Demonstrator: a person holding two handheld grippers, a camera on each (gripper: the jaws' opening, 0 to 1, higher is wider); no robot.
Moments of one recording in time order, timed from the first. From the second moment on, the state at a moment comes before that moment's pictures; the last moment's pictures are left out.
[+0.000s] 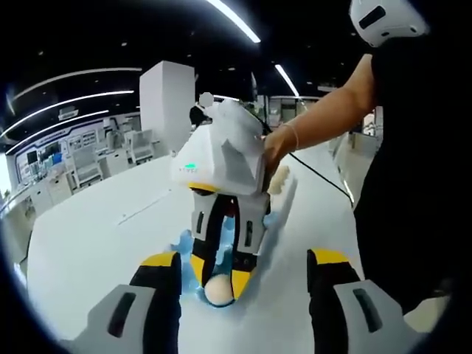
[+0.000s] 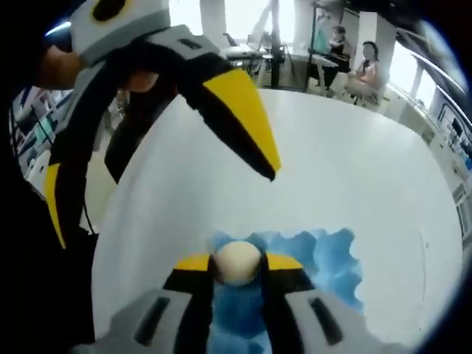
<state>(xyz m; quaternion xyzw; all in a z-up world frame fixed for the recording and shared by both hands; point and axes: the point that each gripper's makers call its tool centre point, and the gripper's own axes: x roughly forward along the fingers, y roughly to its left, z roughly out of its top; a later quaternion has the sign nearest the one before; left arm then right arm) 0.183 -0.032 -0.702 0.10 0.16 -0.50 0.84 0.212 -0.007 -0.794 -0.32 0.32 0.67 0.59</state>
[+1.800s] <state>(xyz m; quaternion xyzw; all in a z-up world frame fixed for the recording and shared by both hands) 0.184 -0.050 -0.695 0.11 0.15 -0.52 0.83 0.224 -0.183 -0.766 -0.25 0.30 0.61 0.69</state>
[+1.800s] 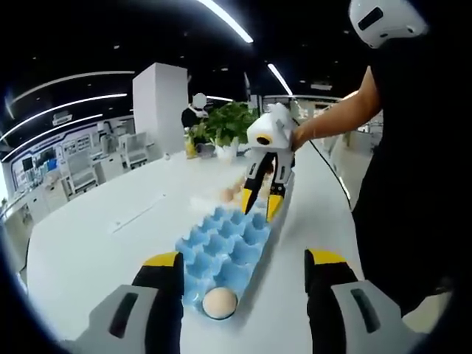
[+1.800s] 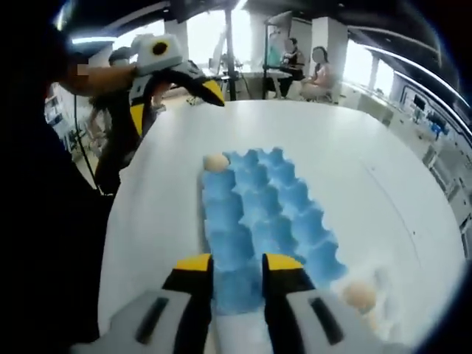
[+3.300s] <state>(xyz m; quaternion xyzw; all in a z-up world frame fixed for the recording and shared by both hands) 0.186 -0.052 -0.693 0.12 0.15 -0.52 0.83 0.241 -0.315 -0.788 -0.35 0.37 0.52 0.69</state>
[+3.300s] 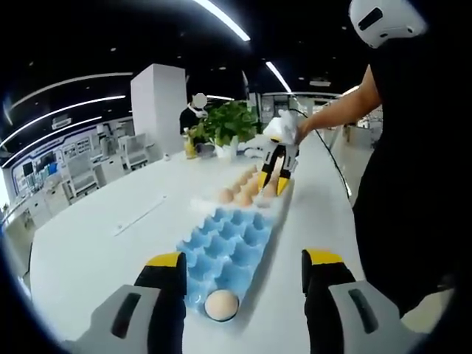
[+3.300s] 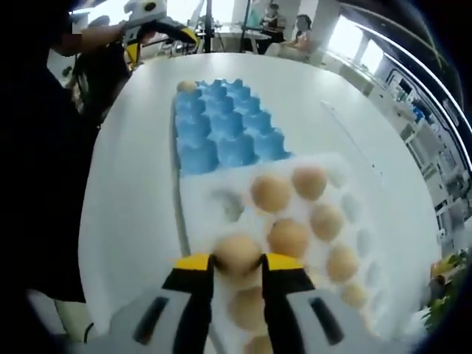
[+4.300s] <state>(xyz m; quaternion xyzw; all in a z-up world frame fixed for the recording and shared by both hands) 0.185 -0.052 -0.691 0.13 0.15 -0.52 0.83 0.239 -0.316 -0.777 -0.40 0.42 0.51 0.64</state>
